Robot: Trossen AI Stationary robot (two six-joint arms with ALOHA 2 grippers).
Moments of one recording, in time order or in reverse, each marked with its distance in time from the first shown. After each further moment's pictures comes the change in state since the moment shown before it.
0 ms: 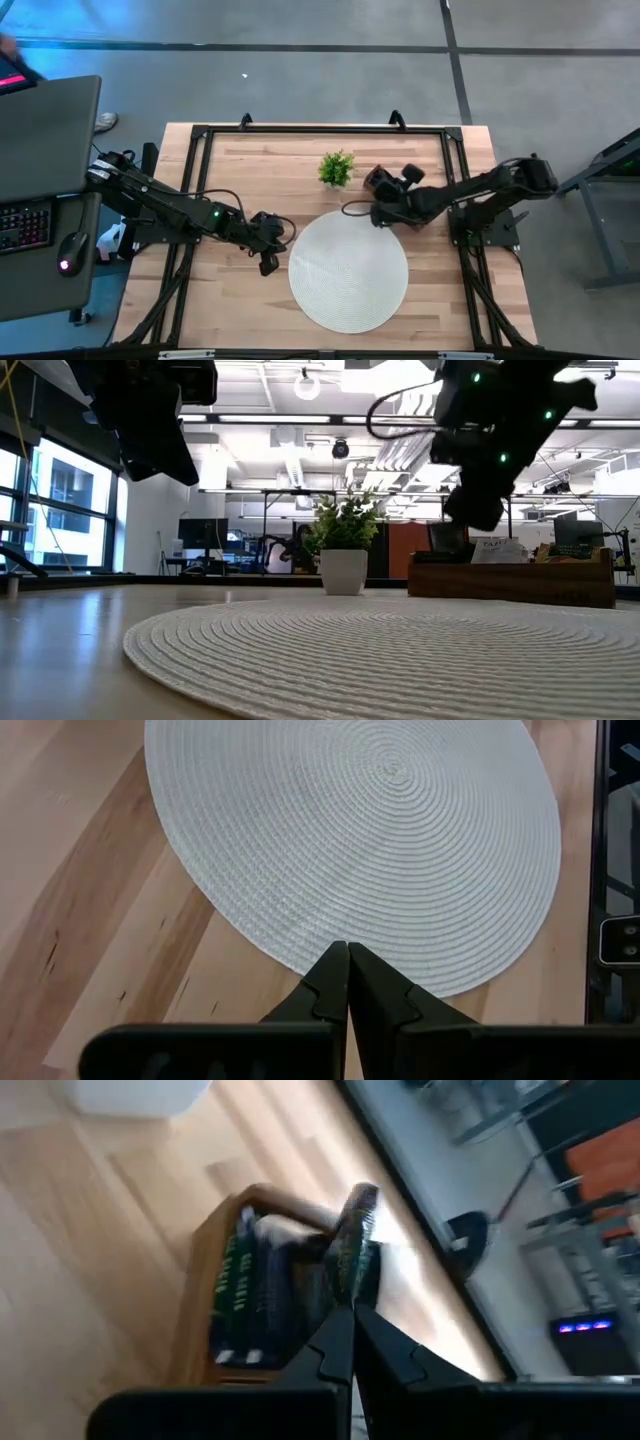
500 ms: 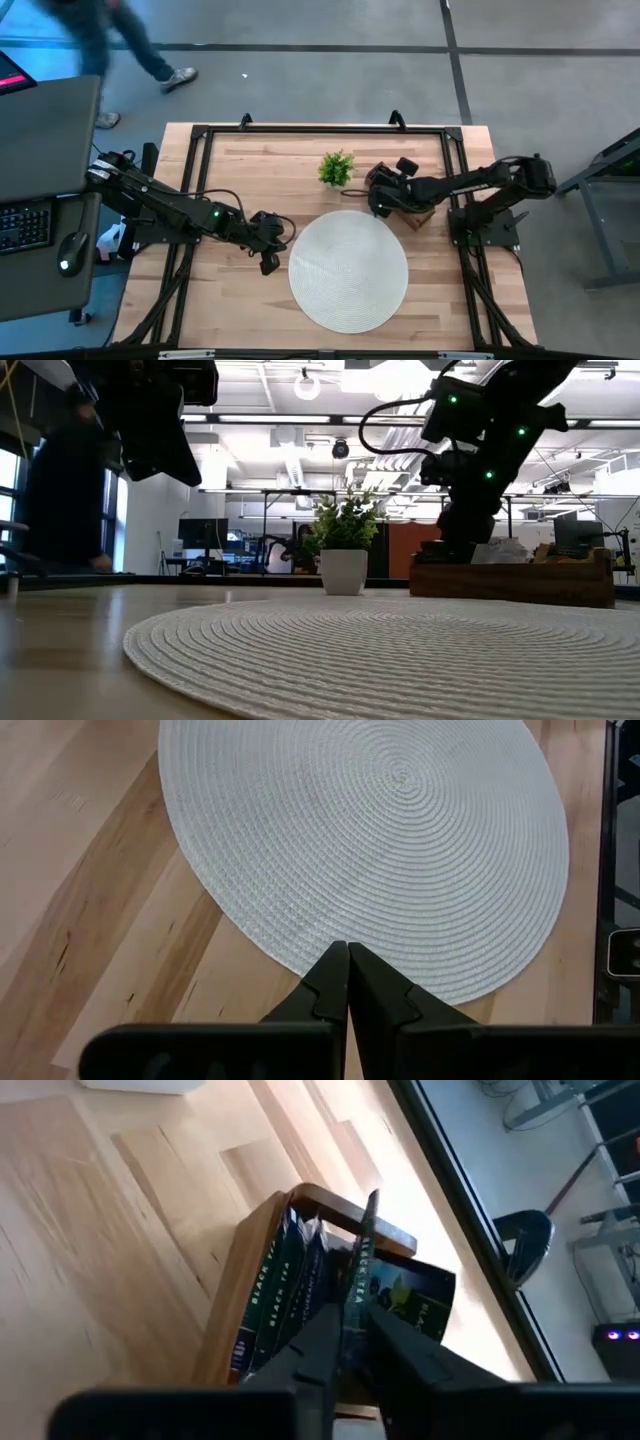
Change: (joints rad) left arm 0.000 0.000 0.000 0.000 -0.024 -0.015; right arm -0.141 0.001 -0.045 0.180 -0.177 -0.223
